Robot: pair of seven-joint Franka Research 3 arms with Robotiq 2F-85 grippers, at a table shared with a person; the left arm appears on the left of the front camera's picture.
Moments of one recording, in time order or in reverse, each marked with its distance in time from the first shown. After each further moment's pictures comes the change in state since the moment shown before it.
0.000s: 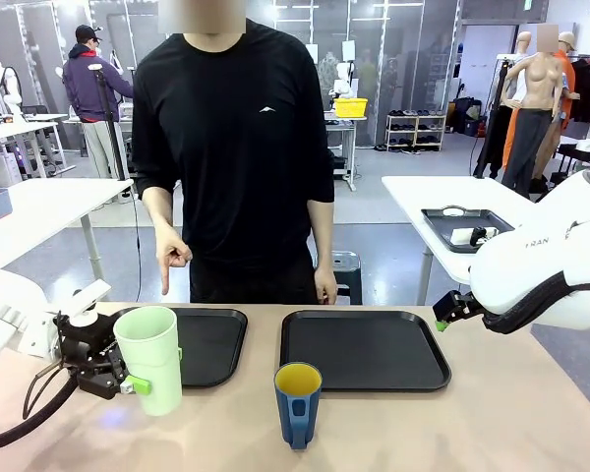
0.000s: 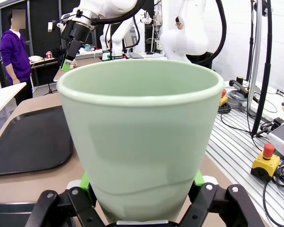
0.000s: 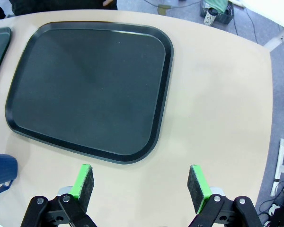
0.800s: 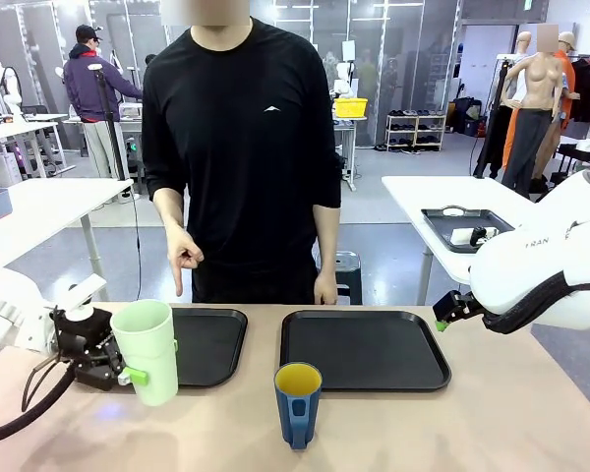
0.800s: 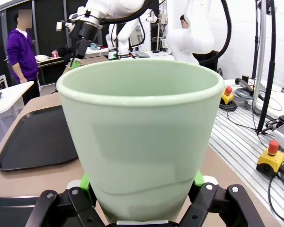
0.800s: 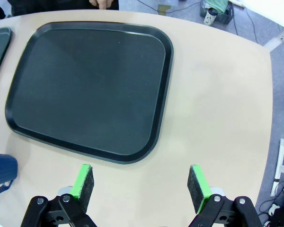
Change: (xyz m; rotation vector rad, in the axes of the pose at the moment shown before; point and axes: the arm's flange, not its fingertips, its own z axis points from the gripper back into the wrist) left arm 0.001 0.010 0.020 0.037 0.011 -0.017; right arm 0.000 0.000 0.000 0.000 0.000 0.000
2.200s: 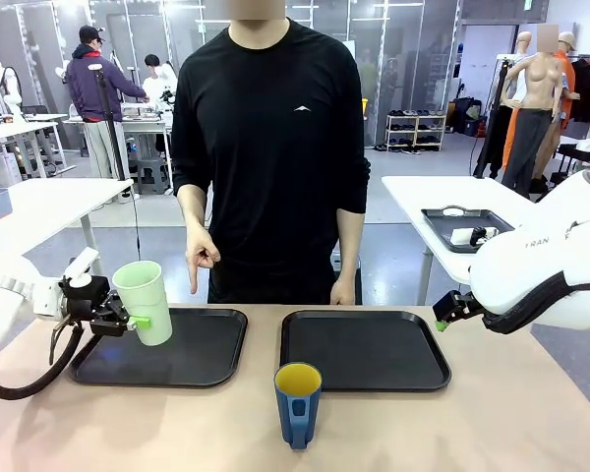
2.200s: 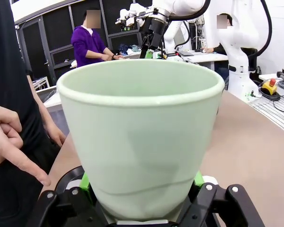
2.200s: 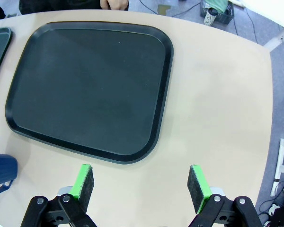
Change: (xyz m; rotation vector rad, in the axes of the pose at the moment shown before) left arm -0.033 0.108 0.097 0.200 -0.014 -0.090; right arm 0.000 0.000 0.000 0.000 0.000 0.000
